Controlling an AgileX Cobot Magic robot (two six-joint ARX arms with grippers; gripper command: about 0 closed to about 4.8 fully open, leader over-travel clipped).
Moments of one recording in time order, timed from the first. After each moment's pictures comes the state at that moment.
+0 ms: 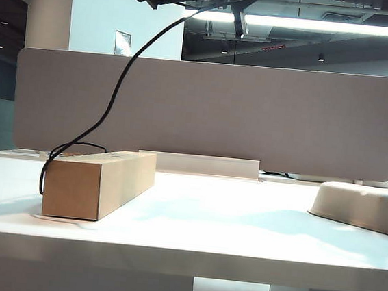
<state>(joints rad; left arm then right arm) -0.56 1.98 1.78 0.07 1.41 -0.40 -0.03 1.25 0.72 1.14 -0.88 1.18</state>
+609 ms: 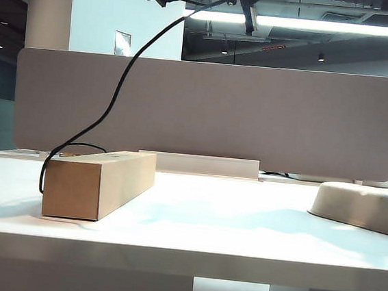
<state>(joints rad) -0.59 1.98 1.78 0.08 1.43 -0.42 -0.03 1.25 0.72 1.10 -0.88 1.15</state>
